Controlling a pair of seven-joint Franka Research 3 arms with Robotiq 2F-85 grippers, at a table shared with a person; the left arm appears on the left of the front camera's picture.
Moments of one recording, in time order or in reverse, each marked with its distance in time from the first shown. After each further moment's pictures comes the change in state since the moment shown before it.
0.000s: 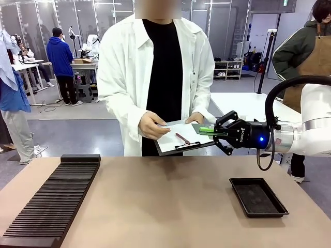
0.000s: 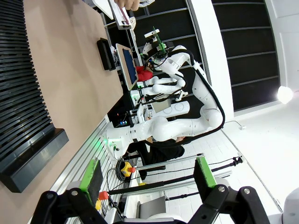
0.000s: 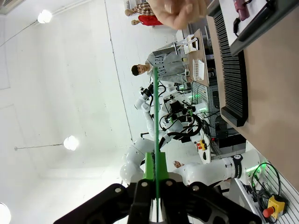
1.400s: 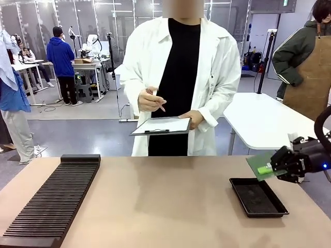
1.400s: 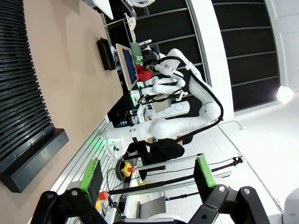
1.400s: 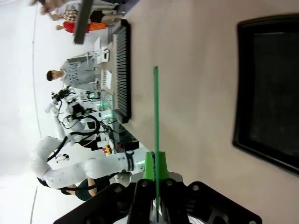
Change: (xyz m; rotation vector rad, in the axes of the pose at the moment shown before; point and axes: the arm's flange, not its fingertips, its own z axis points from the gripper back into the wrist) left arm 0.000 0.000 0.000 0.000 0.000 0.000; right arm 0.014 -0.053 0.178 -0.480 -0.073 0.224
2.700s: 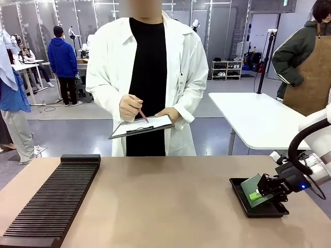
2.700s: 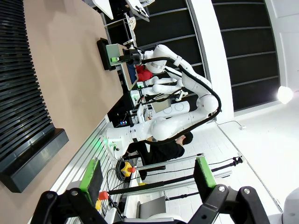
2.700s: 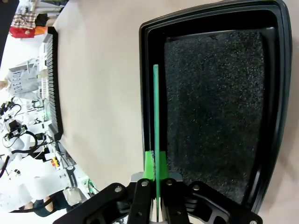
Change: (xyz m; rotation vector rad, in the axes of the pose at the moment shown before) left arm 0.000 0.000 0.000 0.000 0.000 0.000; right arm 0.024 -0.067 -0.058 -0.306 -0.017 0.040
